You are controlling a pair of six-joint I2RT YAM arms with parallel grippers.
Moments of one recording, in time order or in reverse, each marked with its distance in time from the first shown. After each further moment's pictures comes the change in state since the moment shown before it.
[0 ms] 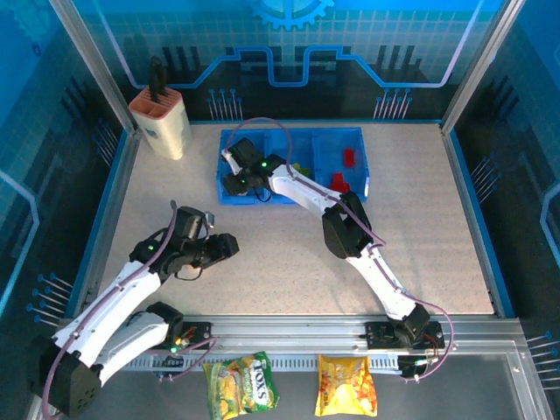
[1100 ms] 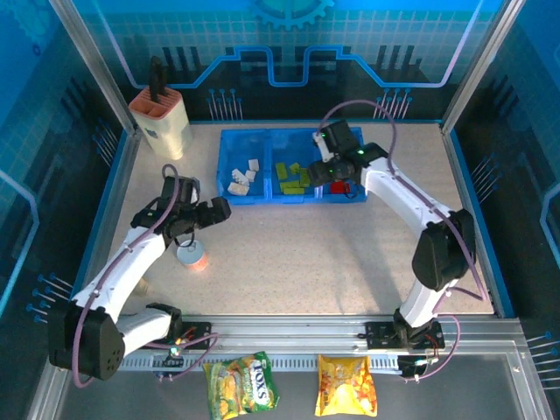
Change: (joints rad) left arm 0.231 0.251 0.188 0.103 -0.191 0.274; right arm -0.329 -0.832 -0.831 -0.085 0.154 -0.096
